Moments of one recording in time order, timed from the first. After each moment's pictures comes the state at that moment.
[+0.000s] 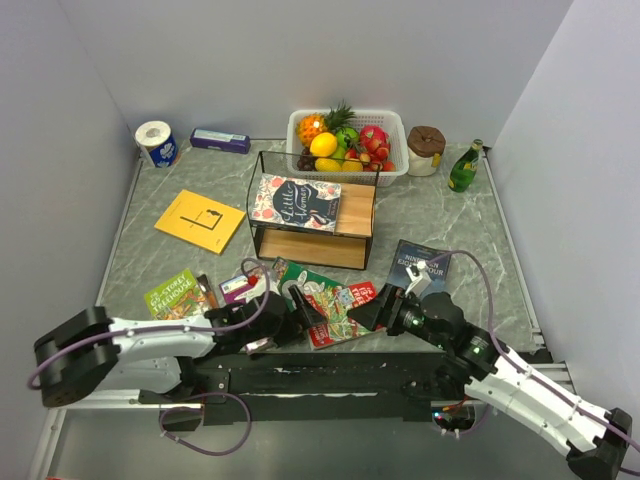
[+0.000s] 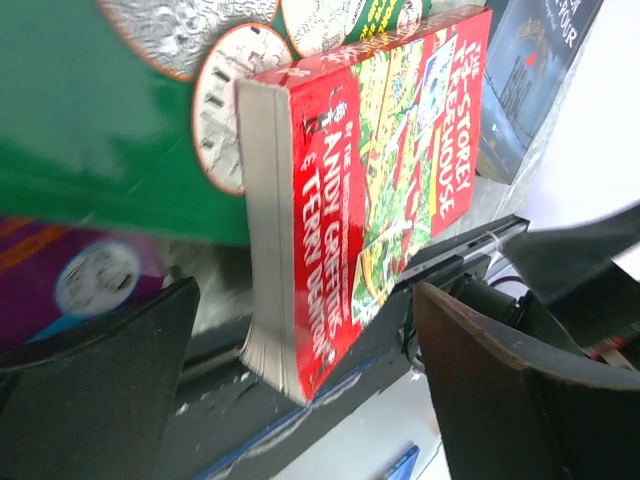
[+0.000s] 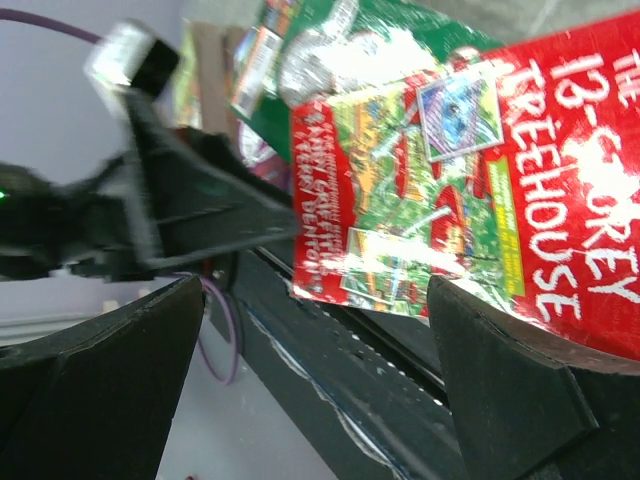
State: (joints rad) left arm -1.09 1.12 0.37 0.08 -0.14 -1.43; right arm 0.84 0.40 0.24 -0.25 -0.05 1.01
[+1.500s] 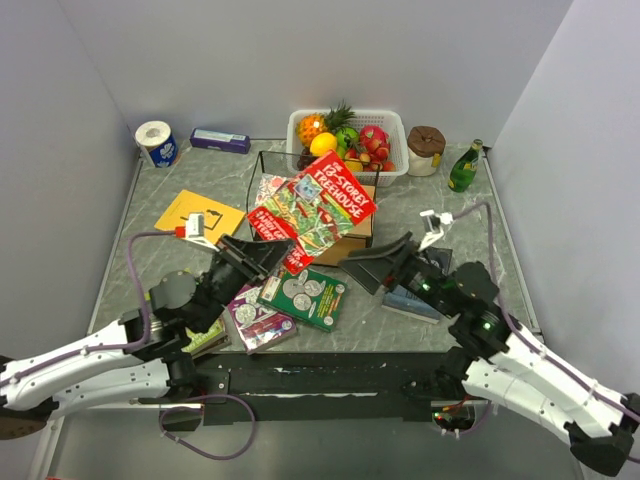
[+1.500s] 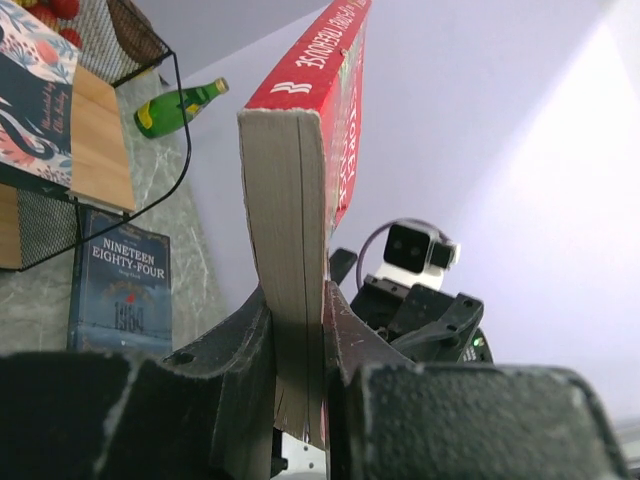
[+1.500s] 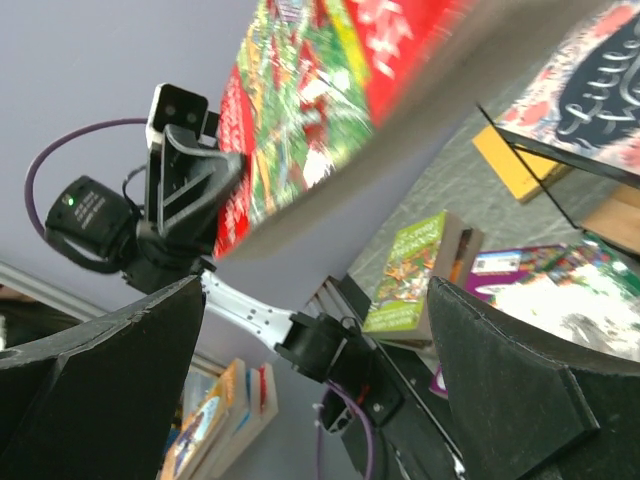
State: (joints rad) left arm -1.17 0.65 0.75 0.08 -0.55 -1.09; right arm 0.84 0.57 0.63 0.10 -0.10 0.87
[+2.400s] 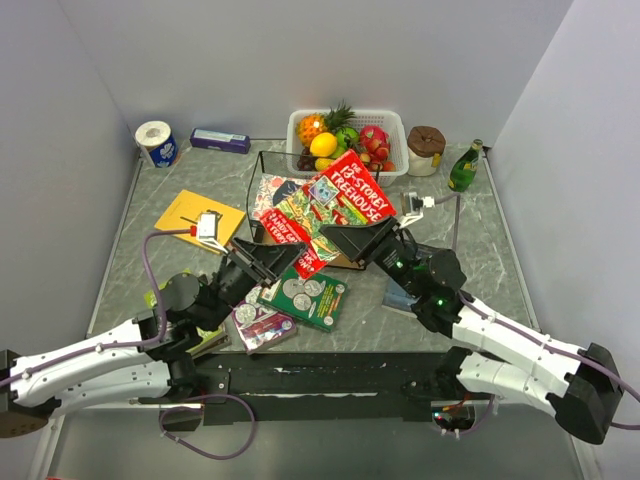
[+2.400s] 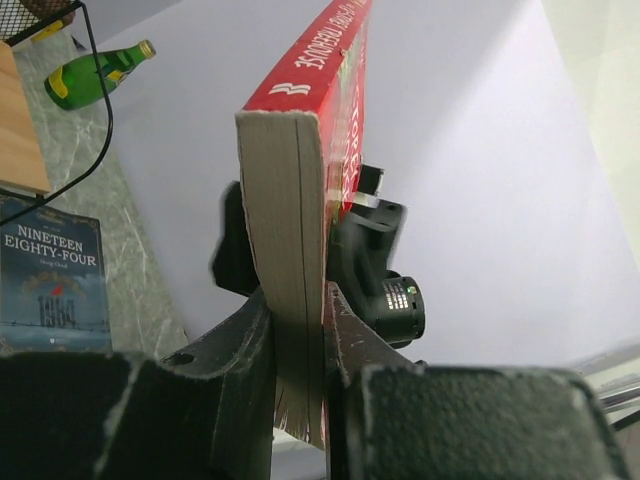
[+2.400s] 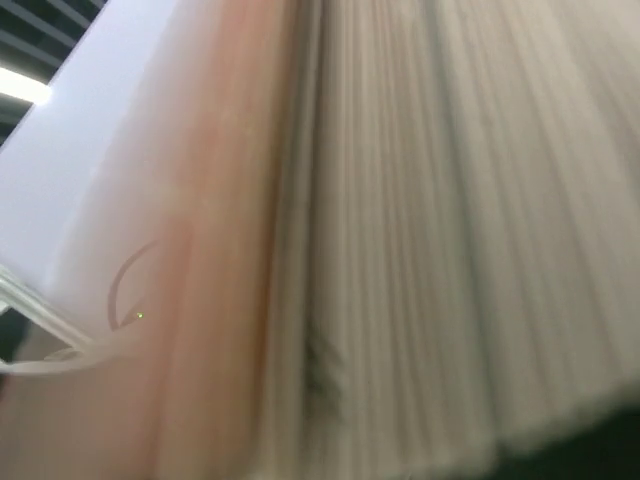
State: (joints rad) left arm -1.17 0.71 0.69 0.29 -0.42 -1.12; right arm 0.84 0.92 0.60 0.74 -0.06 1.04
